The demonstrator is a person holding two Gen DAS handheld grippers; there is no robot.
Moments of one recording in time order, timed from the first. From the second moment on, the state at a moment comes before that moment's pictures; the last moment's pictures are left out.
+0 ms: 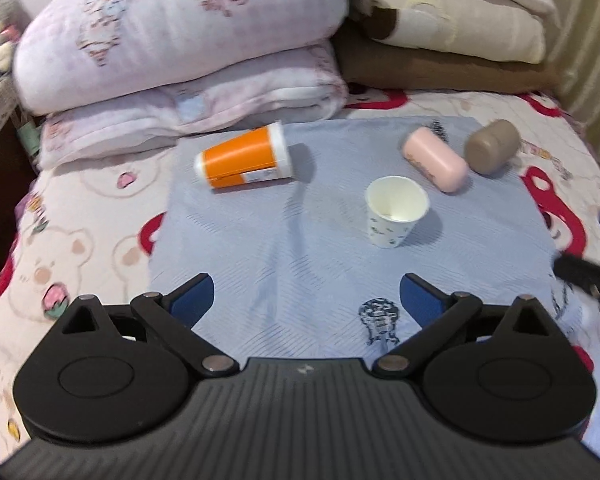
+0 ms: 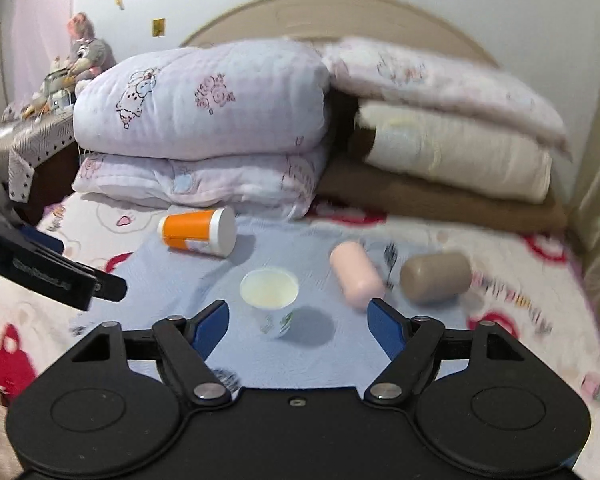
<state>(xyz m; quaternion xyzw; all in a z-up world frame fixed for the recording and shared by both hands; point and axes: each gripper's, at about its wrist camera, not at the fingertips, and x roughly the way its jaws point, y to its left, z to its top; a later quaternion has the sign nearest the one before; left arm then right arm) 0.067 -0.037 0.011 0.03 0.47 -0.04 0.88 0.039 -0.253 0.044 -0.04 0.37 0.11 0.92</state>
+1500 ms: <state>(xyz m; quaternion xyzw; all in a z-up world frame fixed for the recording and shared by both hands) 0.053 -0.026 0.009 0.06 0.48 -0.01 0.87 0.031 -0.243 0.055 -0.02 0.44 0.05 0.90</state>
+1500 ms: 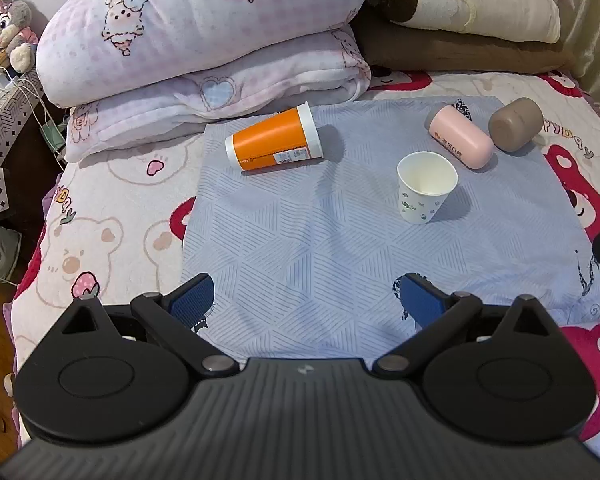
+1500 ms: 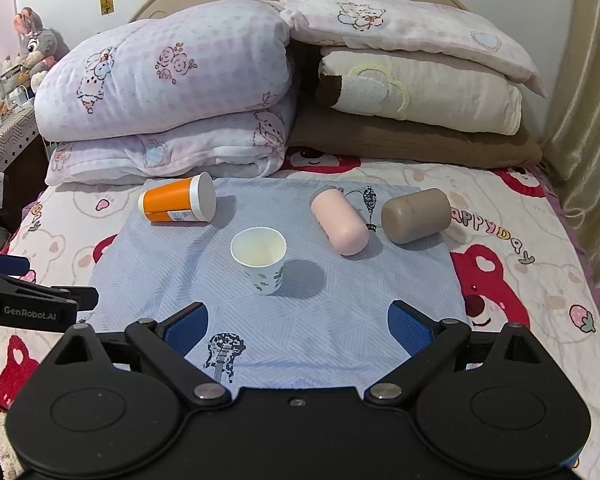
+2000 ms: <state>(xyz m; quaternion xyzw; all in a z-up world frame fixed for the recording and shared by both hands) 0.053 -0.017 0.009 0.05 0.48 -0.01 0.88 0.031 -0.243 0.056 -0.02 0.43 0.04 0.90</state>
